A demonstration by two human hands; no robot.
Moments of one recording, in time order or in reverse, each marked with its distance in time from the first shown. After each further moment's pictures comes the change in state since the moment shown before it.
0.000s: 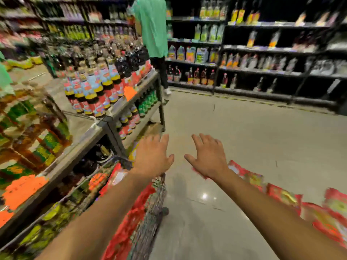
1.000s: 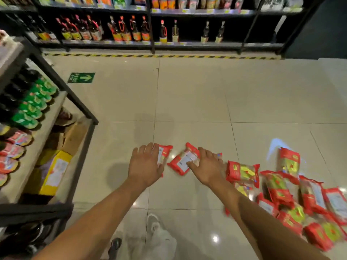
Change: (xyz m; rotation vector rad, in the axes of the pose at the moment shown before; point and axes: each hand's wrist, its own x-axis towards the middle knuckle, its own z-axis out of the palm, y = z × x) left_hand 0.389 0.241 0.281 -0.071 -0.344 0.305; right_hand 0.196 0.393 0.177 0.224 -0.397 0.609
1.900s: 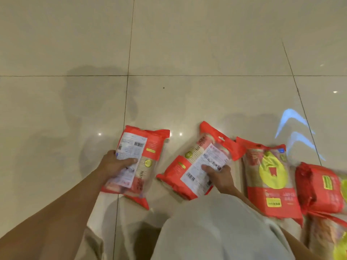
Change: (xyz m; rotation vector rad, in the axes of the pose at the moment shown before) left_hand 0.393 -0.128 0.665 -0.998 -0.467 -0.650; right_hand 0.491 0.208 0.565 1.004 -0.097 0.678
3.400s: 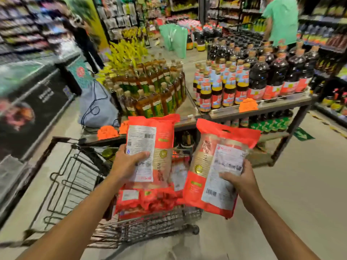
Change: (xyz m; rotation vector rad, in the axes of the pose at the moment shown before) left_hand -1.192 -0.197 -0.285 -1.089 1.377 -0.053; right_hand -1.041 -0.194 -0.053 -0.374 -1.293 -0.897
